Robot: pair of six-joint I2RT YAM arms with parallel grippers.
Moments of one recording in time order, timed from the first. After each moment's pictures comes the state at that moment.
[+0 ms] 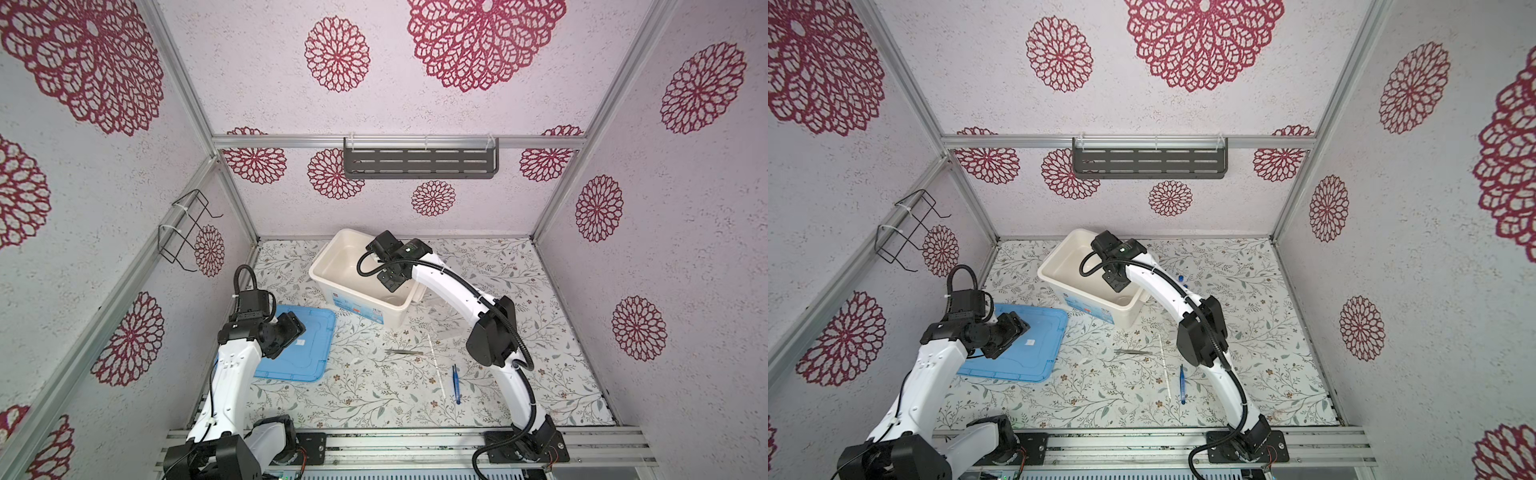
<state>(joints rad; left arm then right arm) 0.16 1.09 0.84 -0.84 0.23 -0.59 0.76 2.31 2.35 -1.14 0.31 -0.08</state>
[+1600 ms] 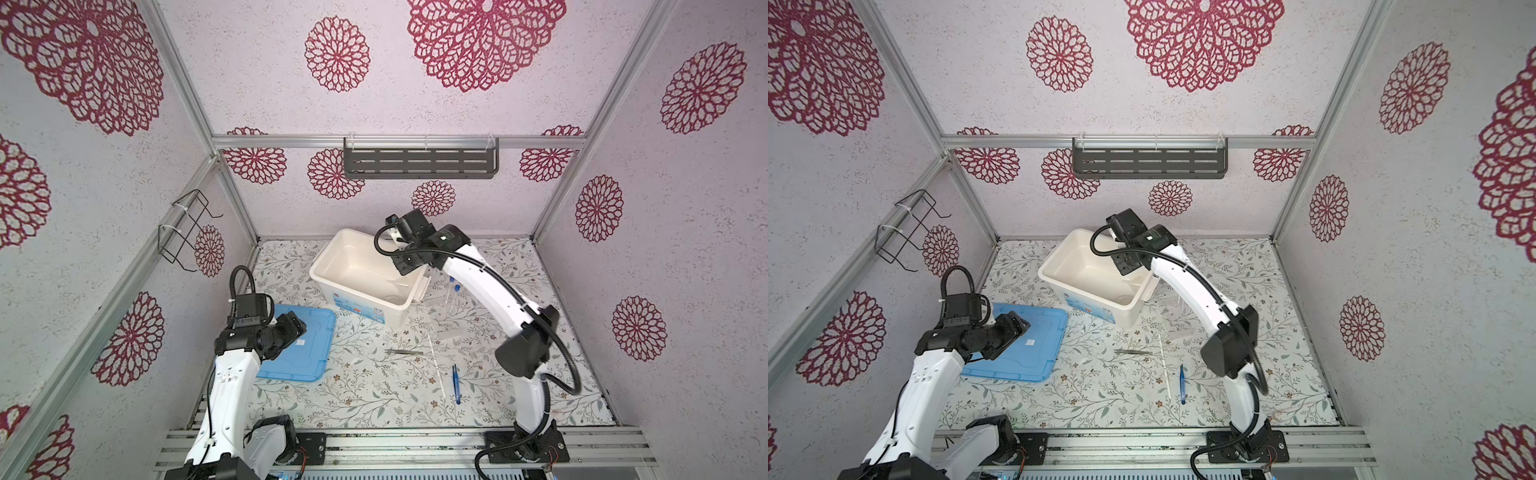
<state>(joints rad) 0.16 1.01 0.82 -0.84 0.26 -0.57 0.73 1.92 2.16 -1.10 0.17 0.02</state>
